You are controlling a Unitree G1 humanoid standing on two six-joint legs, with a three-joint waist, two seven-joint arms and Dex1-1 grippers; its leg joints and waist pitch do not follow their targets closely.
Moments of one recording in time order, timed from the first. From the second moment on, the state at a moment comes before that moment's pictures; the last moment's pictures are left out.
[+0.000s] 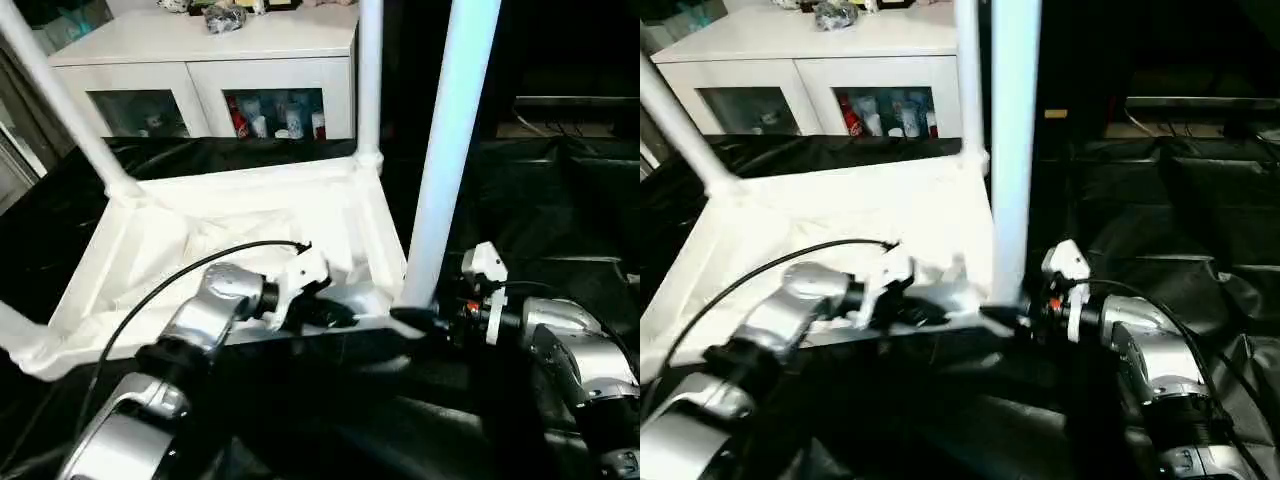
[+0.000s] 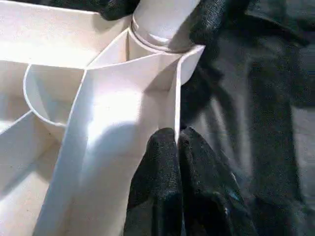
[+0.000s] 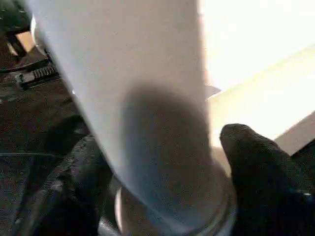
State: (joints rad) left arm -0.60 0.26 -0.29 0.63 -0.03 0.11 -1.28; right arm -0.34 -0.45 0.05 0.41 0.28 0.19 1.20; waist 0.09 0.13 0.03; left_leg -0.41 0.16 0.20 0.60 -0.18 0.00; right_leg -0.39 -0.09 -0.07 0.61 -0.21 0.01
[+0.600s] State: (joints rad) left arm -0.67 0.17 -0.27 0.72 0.02 0.12 -1.00; right arm -0.39 -0.28 -0.01 0.49 0.18 0.12 0.75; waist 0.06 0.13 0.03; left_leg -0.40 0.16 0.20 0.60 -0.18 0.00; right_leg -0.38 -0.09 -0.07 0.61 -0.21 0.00
